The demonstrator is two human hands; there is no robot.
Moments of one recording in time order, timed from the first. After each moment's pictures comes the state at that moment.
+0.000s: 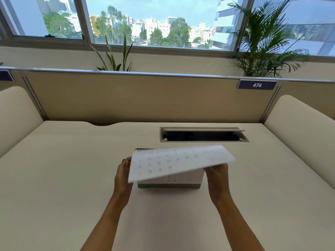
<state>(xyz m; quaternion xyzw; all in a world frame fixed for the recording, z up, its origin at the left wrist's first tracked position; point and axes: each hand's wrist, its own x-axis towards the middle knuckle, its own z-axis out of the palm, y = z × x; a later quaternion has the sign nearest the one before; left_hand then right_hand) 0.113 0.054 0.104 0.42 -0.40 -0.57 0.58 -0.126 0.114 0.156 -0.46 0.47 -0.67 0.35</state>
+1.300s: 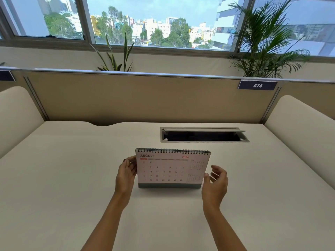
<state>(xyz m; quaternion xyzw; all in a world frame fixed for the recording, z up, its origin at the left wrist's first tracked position) 0.112 0.051 0.100 0.41 -0.38 -0.58 0.59 -0.116 0.101 0.096 -0.28 0.70 -0.63 0.16</state>
